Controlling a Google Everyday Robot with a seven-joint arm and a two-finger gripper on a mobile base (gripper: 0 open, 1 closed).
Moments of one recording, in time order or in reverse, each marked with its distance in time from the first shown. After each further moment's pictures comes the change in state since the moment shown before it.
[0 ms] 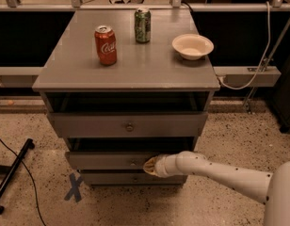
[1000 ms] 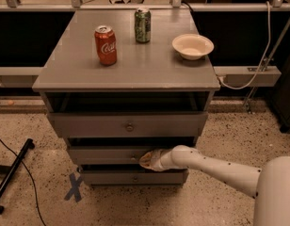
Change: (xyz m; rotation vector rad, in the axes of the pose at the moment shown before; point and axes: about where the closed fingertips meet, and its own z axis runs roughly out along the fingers) arm -0.007 -0.026 0.022 0.013 -0.024 -0.020
